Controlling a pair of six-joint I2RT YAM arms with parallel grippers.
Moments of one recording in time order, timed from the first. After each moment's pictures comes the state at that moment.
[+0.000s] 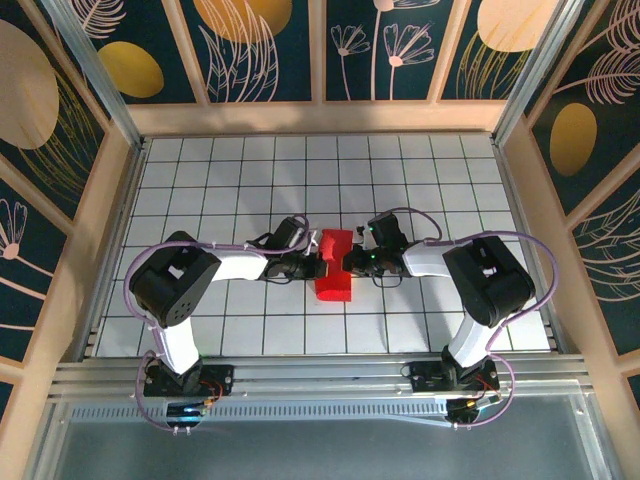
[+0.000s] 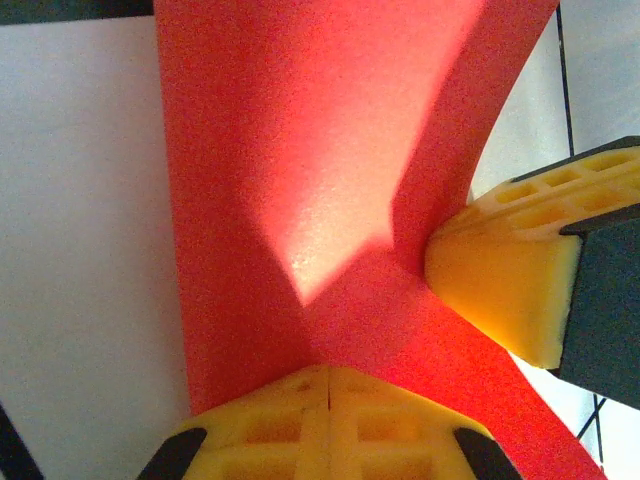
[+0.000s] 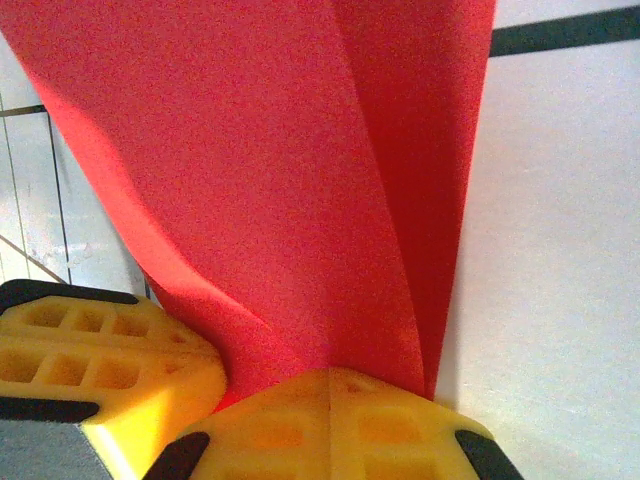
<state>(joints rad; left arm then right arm) -0.70 1.83 0.86 0.05 0.41 -0.65 0.53 1.72 0.70 0.07 -0.49 0.67</state>
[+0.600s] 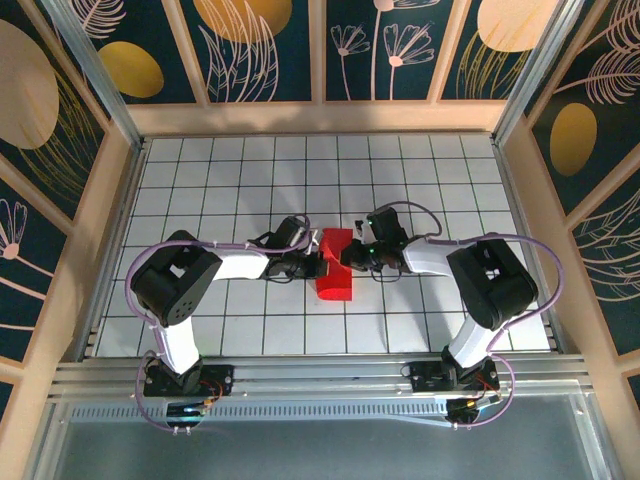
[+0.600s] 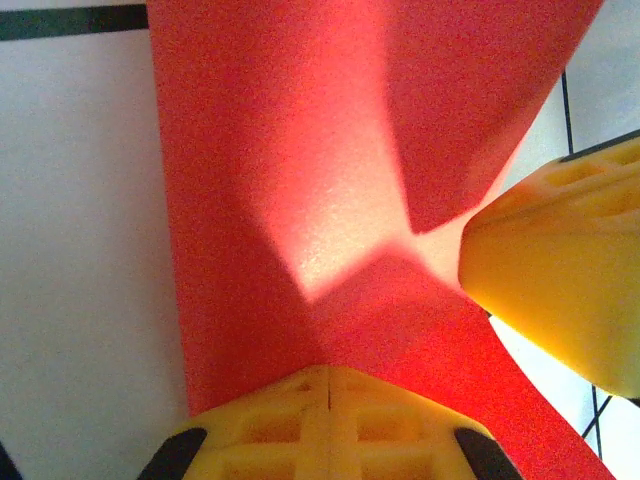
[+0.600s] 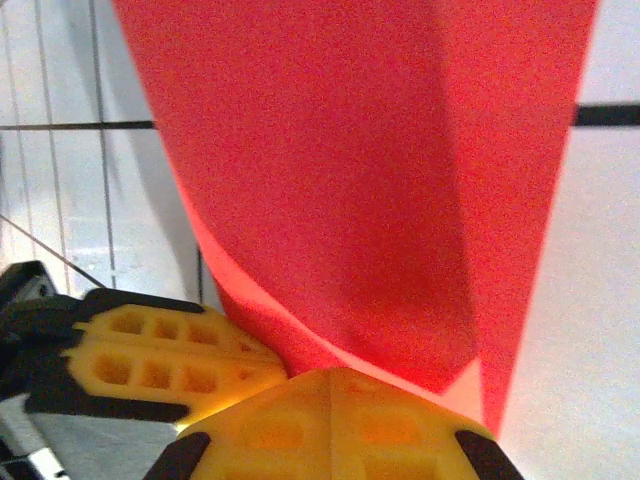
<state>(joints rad) -0.70 1.85 0.88 0.04 0.40 -0.65 0.53 1.69 0.76 0.03 -0.51 0.67</state>
